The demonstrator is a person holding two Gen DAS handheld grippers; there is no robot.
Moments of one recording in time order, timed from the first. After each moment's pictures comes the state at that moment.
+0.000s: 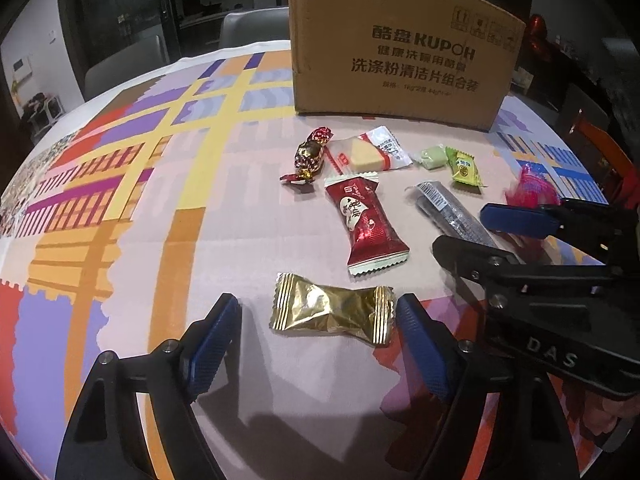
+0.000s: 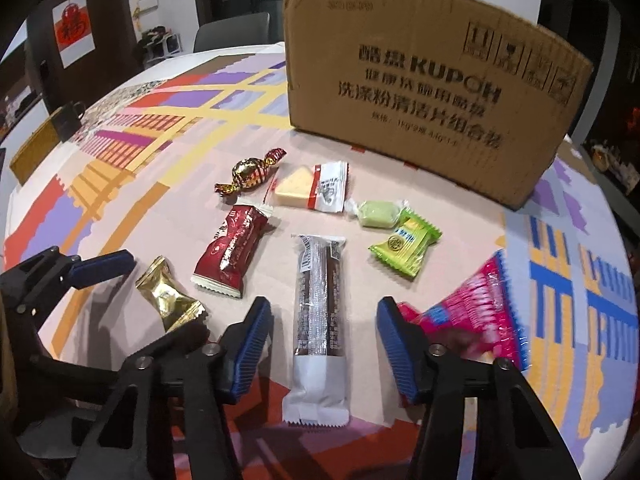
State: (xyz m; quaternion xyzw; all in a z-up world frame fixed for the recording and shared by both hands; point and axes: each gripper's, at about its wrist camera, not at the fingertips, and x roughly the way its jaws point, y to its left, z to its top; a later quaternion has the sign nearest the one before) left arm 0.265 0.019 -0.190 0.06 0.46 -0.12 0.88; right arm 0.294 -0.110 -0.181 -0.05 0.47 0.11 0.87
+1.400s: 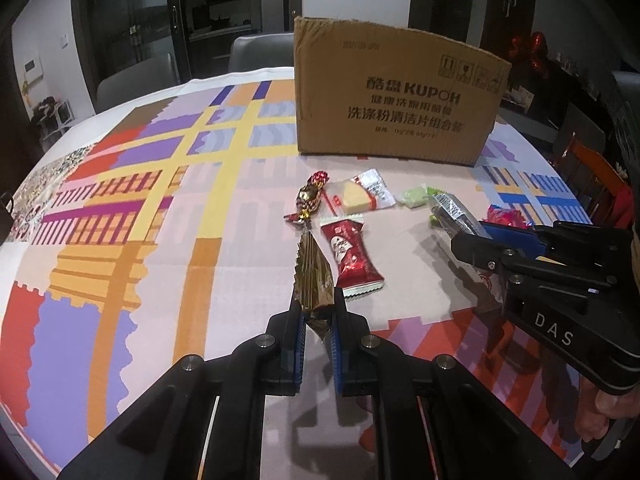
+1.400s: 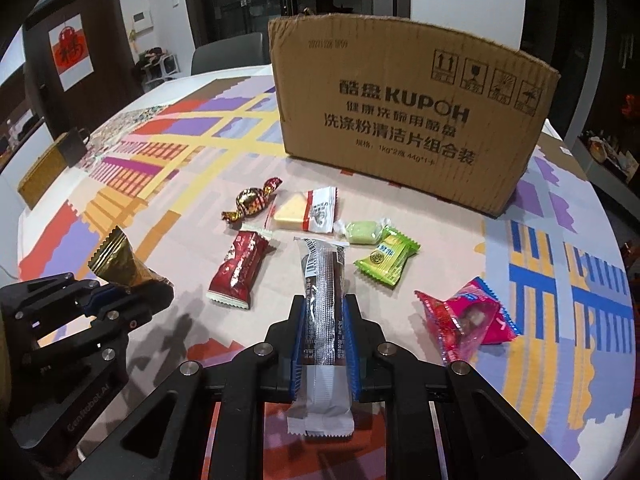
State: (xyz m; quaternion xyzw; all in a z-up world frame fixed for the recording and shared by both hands) left arm 0.250 0.018 -0.150 0.05 0.43 -0.11 0.90; right arm 0.277 -0.128 -0.147 -0.02 0.44 0.11 0.89
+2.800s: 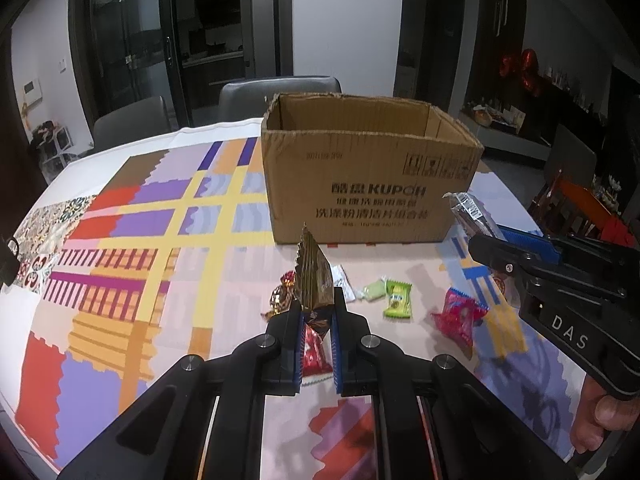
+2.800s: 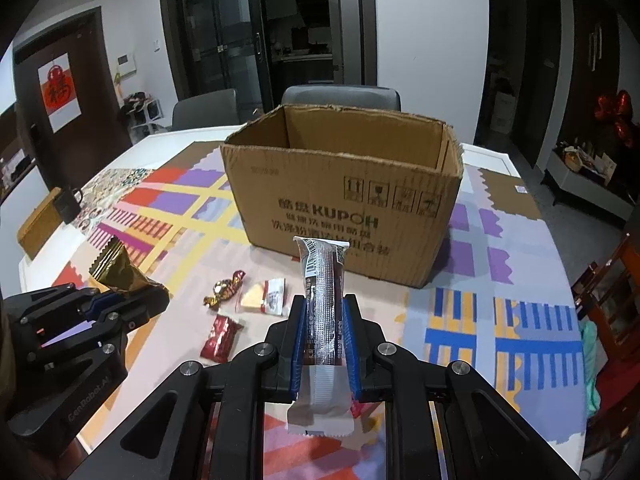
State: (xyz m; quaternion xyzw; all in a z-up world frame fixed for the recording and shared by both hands) left arm 0.279 -0.019 -0.069 0.04 0.39 -0.12 0.91; right arm 0.287 -0.176 -0.062 0.00 0.38 0.08 0.92
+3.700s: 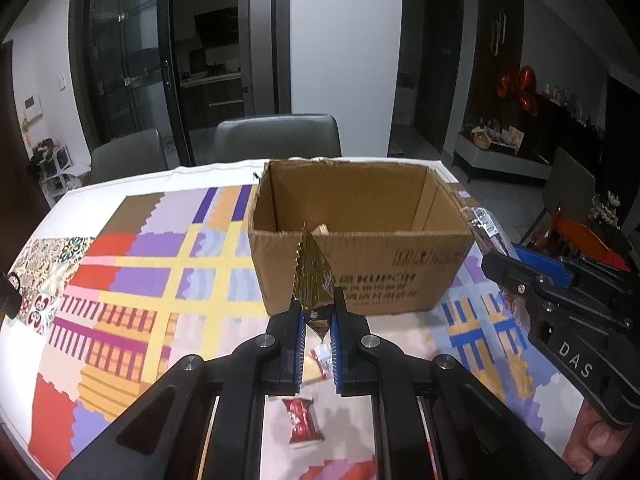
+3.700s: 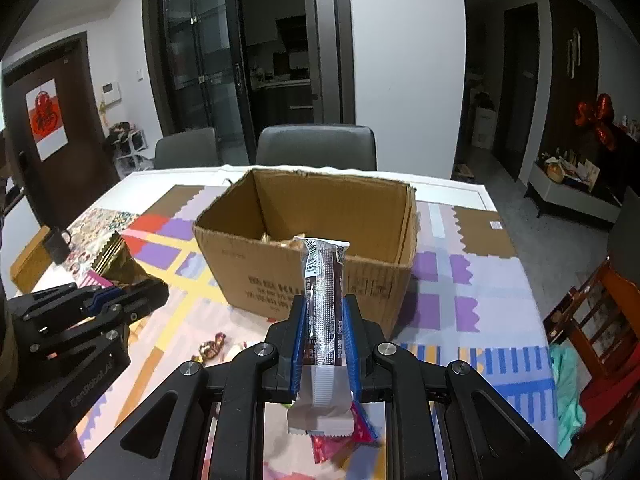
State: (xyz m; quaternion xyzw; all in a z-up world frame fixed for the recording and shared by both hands) left arm 0.328 -0.037 -0.016 0.04 0.36 -0.12 0.93; right arm 0.315 -0.199 -0.009 0.01 0.34 0.05 0.94
